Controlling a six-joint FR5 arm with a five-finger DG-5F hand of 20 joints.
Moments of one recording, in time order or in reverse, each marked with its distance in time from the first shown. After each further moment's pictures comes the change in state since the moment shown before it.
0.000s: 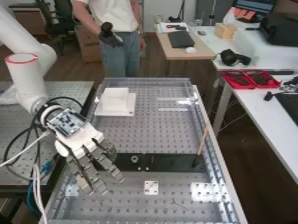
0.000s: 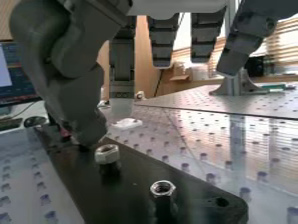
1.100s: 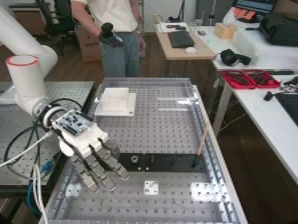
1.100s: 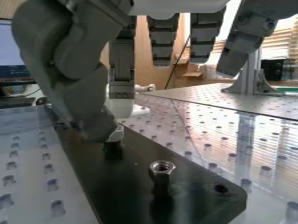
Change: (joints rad) arm -0.013 -0.014 0.006 -0.019 -0.079 -0.083
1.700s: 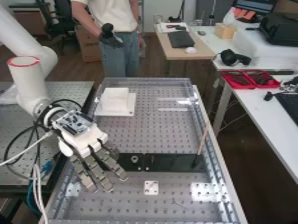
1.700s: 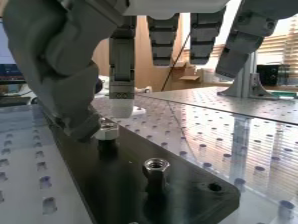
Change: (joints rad) arm 0.012 -0.010 -0.006 0.028 0.032 -0.030
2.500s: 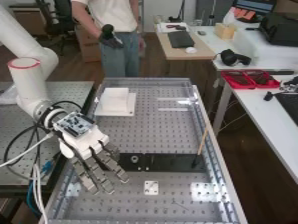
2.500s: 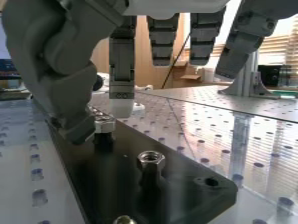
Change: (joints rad) arm -0.011 -0.013 0.006 0.003 -0.017 -0.013
